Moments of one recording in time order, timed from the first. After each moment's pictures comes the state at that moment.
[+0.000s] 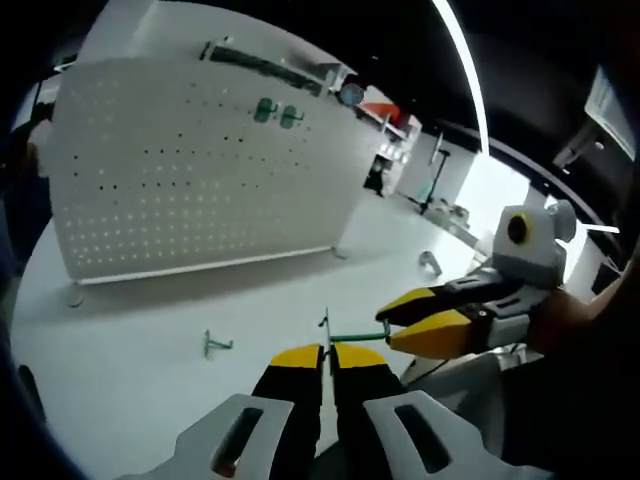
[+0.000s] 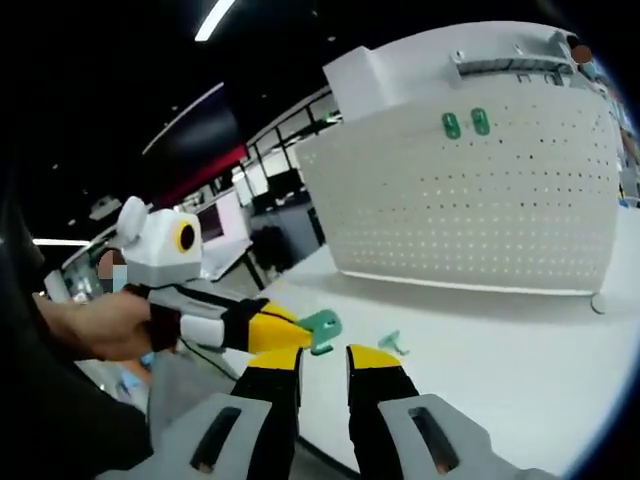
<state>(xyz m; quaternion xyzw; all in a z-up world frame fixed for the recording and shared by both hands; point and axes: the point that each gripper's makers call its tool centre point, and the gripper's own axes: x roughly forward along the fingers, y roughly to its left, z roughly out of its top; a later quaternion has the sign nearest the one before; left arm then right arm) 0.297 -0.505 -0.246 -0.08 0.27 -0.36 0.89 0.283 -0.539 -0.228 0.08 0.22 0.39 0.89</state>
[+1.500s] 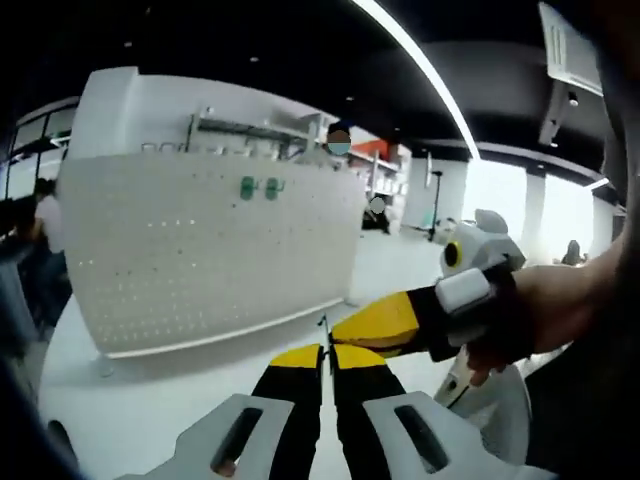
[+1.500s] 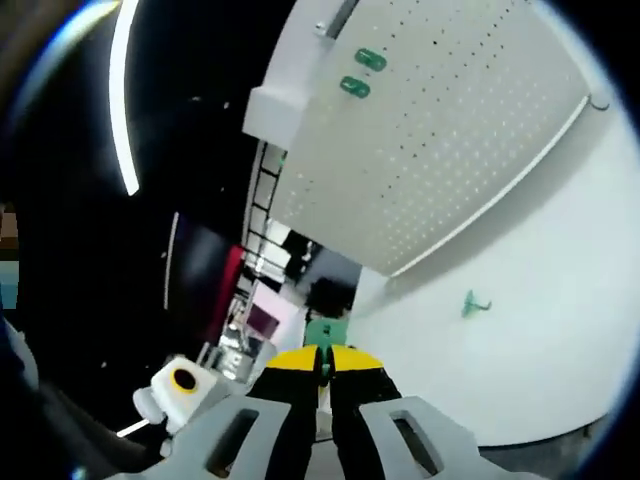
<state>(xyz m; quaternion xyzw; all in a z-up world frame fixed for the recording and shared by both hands) 0.298 -0.511 -0.200 -0.01 0.13 -0.34 0.93 0.303 -0.520 -0.201 0.44 0.27 0.36 0.78</state>
